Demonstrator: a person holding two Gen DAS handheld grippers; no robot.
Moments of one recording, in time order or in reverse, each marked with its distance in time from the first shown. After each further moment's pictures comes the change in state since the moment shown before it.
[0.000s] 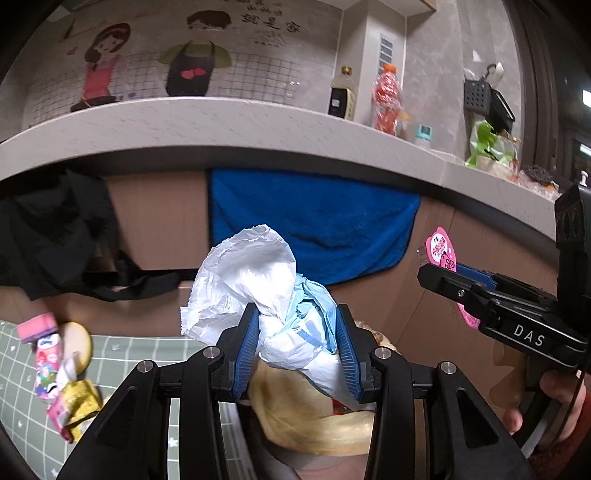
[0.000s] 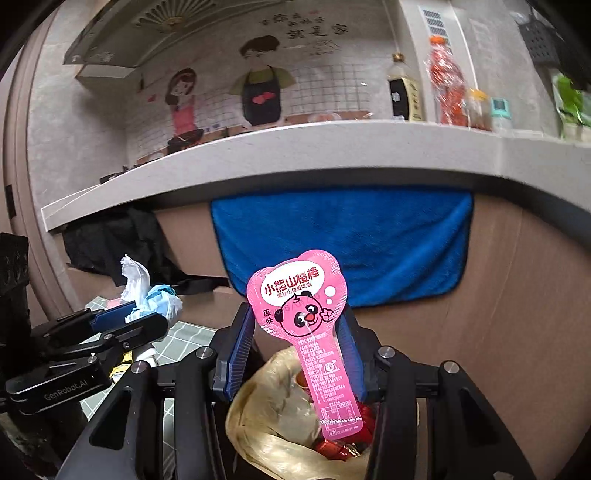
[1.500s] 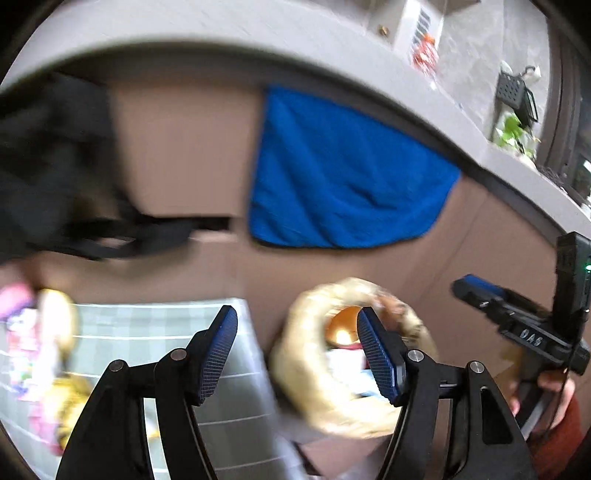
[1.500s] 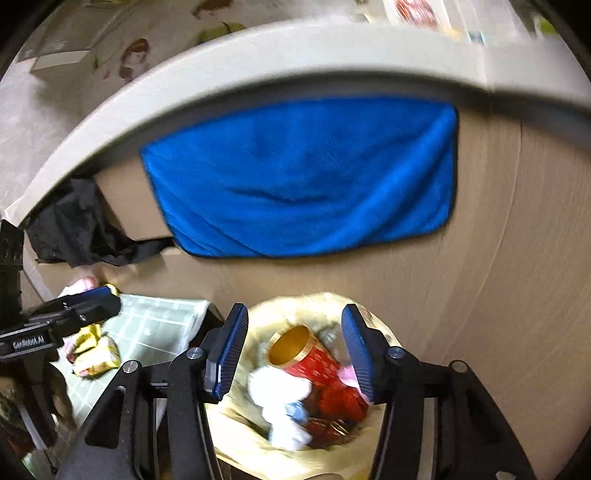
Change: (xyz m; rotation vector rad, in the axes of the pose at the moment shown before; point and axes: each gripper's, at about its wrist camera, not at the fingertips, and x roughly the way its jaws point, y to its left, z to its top) left arm 0.035 0.103 -0.011 -0.086 0.151 -0.042; right arm 0.055 -0.015 -0.035 0.070 0.126 -0.090
